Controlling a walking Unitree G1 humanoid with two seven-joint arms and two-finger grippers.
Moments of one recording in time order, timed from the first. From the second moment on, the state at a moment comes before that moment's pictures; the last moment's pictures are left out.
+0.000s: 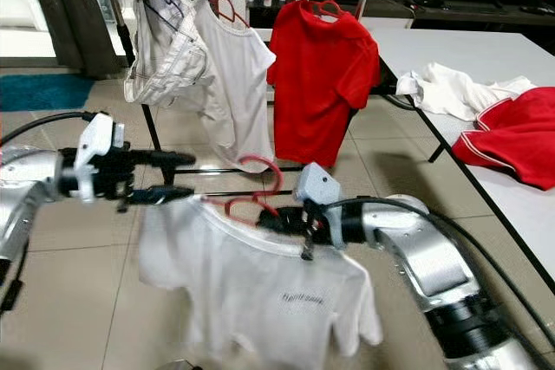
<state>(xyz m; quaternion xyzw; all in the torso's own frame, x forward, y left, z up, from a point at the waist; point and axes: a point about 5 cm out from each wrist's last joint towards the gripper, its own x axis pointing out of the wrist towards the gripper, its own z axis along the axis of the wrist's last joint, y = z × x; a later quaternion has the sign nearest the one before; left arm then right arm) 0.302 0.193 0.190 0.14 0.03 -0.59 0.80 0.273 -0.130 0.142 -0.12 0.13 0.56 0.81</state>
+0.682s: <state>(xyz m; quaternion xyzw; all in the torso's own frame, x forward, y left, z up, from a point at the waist) 0.288 0.170 0.154 0.04 0.02 -0.24 0.97 0.279 -0.145 0.112 0.04 0.11 0.19 0.98</state>
